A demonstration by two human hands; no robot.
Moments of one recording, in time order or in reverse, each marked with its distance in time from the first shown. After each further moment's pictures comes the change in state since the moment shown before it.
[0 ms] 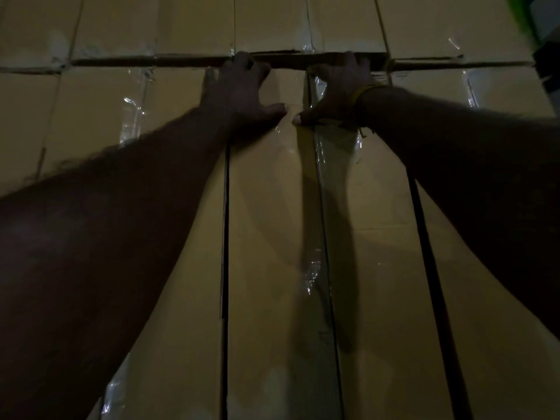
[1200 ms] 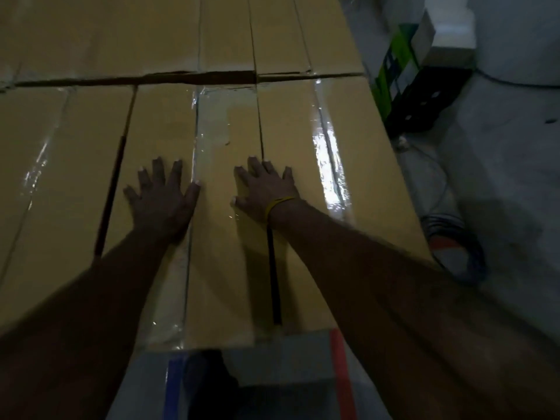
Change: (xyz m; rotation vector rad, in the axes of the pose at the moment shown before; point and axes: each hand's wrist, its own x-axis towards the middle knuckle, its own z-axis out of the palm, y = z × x) left_hand -0.206 0.163 0.048 0.071 -0.070 -0.432; right_hand -0.199 0.134 0.083 -0.033 -0.034 -0.294
